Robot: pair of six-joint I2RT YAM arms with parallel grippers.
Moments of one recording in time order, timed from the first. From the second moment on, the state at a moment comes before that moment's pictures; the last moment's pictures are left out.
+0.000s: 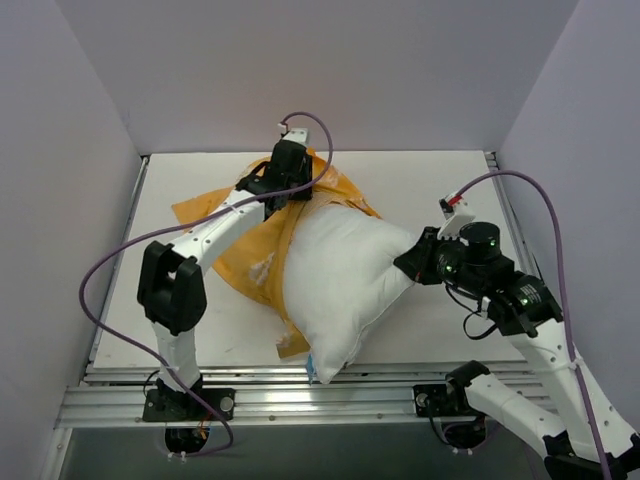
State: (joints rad) left arm -0.58 1.96 1.78 -0.43 -0.26 -0.32; right arm 0.45 0.82 1.10 -0.74 -0.19 0.50
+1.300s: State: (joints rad) left arm -0.46 0.80 0.68 -0.39 -0.21 -0.58; right arm 1.08 1.55 1.27 -0.46 0.38 0.12
